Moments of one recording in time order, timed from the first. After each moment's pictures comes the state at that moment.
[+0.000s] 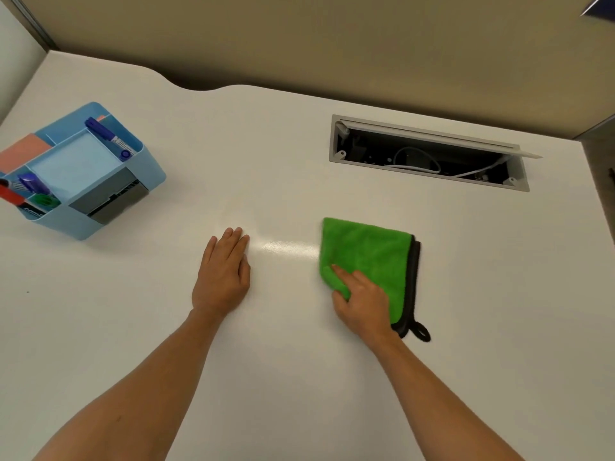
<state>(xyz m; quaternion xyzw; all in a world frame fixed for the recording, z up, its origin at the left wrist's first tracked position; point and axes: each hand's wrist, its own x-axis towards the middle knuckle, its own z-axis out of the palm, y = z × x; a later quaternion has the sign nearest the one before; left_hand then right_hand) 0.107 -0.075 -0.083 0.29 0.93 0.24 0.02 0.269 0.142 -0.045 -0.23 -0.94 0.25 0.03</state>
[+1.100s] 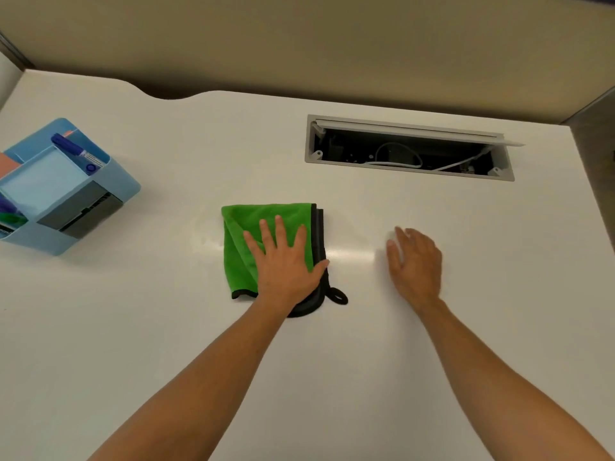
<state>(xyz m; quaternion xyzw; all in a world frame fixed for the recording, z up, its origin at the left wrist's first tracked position) 0.159 0.072 -0.044 0.28 0.95 0.07 0.09 0.289 0.287 -0.054 -0.33 -0.93 0.13 0.10</state>
